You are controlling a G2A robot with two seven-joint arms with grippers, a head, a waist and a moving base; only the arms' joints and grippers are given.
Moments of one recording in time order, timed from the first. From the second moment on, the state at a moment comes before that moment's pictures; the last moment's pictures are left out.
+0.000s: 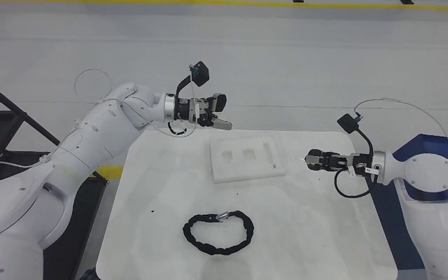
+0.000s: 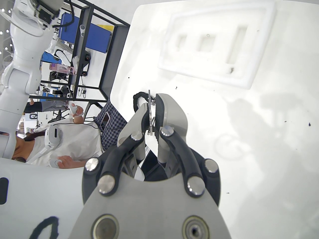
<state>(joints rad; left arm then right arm) 0.22 -0.94 -0.24 -1.05 -0.11 -0.98 -0.50 -1.16 -1.00 1.52 -1.70 -0.04 -0.06 1.31</state>
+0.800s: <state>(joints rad) 0.57 -0.80 -0.35 -1.30 0.25 -0.98 -0.52 -1.16 -1.00 1.52 -1.70 -0.04 -0.06 1.31</state>
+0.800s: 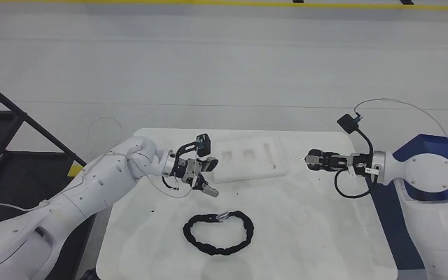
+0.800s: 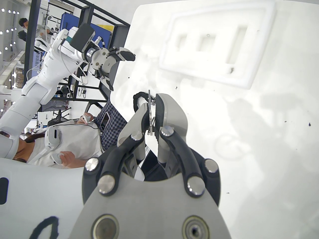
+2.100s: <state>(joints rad) 0.86 -0.78 -0.46 -1.38 1.06 -0.97 0.12 -1.16 -1.00 1.52 -1.70 -0.04 -0.06 1.31</state>
